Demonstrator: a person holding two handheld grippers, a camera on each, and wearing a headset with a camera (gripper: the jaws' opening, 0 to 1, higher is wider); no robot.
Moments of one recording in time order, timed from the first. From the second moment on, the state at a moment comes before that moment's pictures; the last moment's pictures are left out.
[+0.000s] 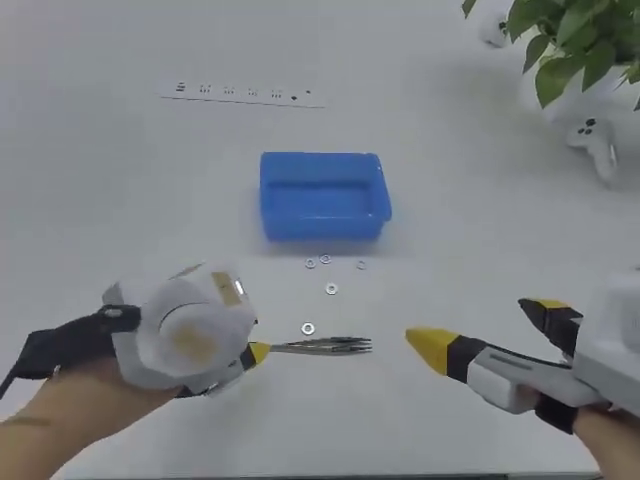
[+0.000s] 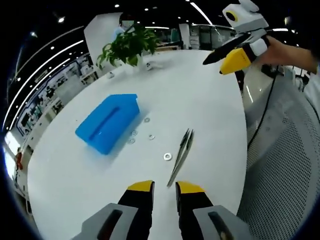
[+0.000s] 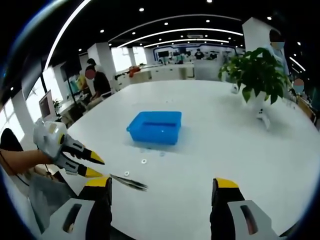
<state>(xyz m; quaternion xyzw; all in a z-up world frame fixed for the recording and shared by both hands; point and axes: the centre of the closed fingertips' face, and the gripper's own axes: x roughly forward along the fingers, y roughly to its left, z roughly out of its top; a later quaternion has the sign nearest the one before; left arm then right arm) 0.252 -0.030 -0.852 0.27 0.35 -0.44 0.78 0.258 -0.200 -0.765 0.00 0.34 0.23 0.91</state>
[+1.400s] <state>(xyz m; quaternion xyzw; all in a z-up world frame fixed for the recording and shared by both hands) 0.235 -0.061 -0.803 0.25 0.33 -0.49 0.76 0.230 -0.140 -0.753 0.00 0.32 0.33 0.89</state>
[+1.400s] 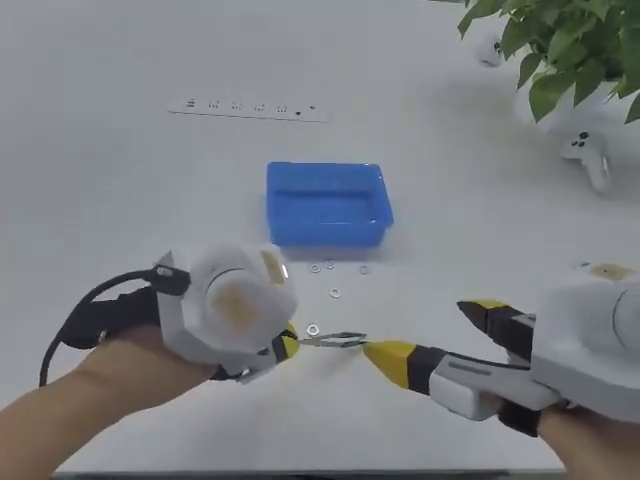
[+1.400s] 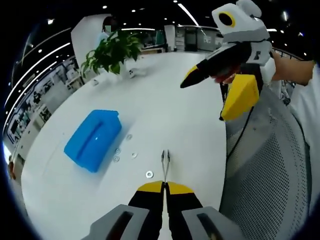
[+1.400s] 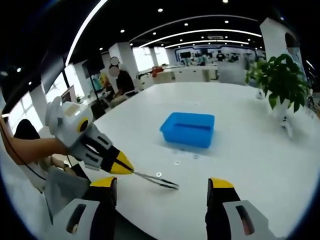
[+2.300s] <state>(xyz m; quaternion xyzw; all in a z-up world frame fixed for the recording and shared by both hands) 0.211 -0.073 -0.739 0.32 0.26 -0.56 0.71 0.209 -0.069 -0.787 -0.22 0.32 0.53 0.75</state>
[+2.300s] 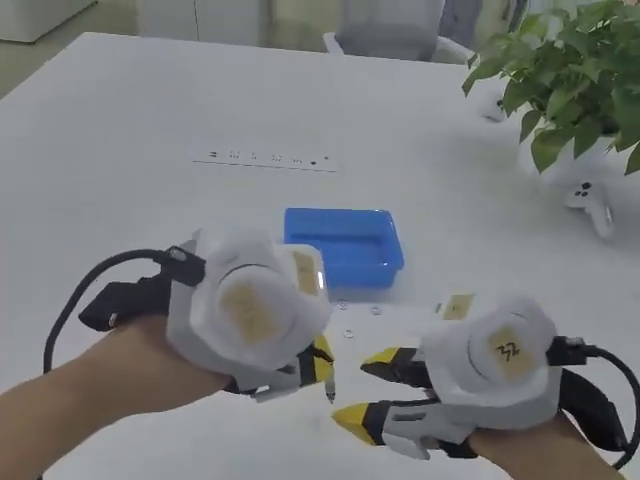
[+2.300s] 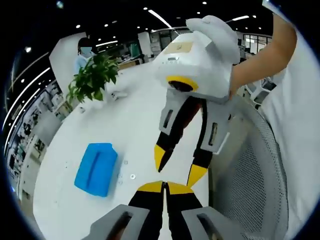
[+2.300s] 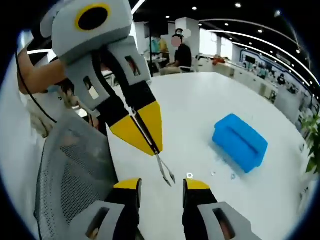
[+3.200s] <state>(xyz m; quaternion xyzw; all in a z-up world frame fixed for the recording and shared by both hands) 0.211 -0.082 -0.725 0.30 0.23 -0.55 0.74 0.209 -0.058 -0.788 -0.23 0.32 0.56 0.73</state>
